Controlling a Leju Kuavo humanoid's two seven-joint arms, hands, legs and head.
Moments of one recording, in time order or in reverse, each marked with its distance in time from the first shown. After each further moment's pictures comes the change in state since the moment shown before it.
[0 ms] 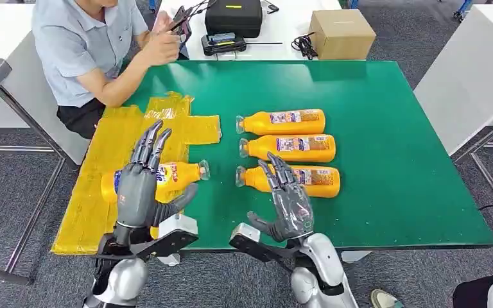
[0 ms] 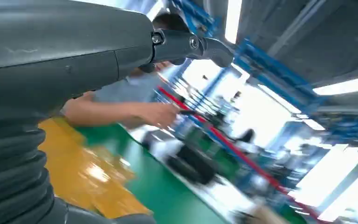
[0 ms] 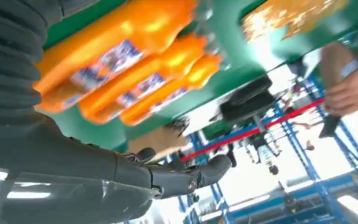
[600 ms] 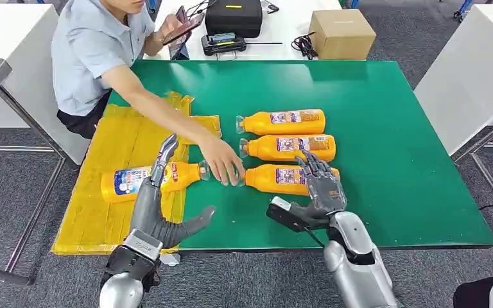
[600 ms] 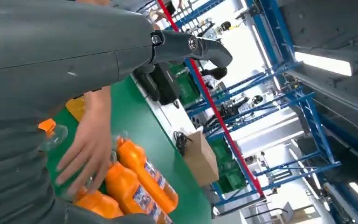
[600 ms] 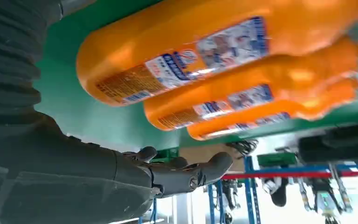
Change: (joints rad) left arm 0.088 -0.052 -0.026 -0.048 0.392 -0.239 -0.045; right arm -0.181 -0.156 -0.120 0.245 0.080 0.132 0.097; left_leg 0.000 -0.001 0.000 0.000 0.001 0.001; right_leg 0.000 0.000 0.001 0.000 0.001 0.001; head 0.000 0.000
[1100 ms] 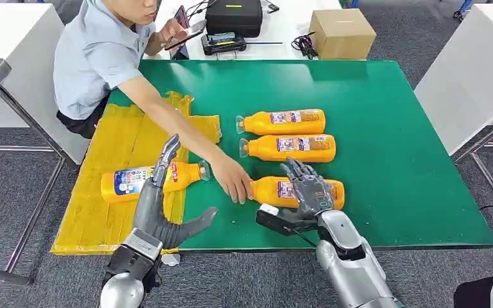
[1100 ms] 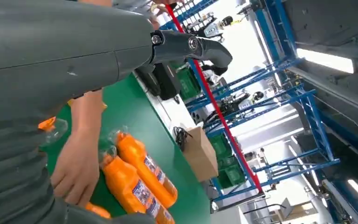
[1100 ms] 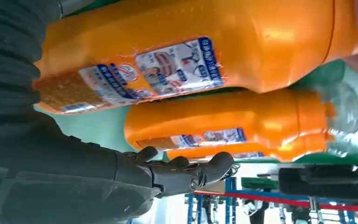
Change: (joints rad) left arm 0.000 0.000 -0.005 0.005 0.008 -0.004 0.006; right arm -0.029 -0.024 0.134 0.055 0.019 0.059 0.055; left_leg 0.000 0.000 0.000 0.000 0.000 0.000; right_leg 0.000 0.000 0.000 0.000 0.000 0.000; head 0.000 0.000
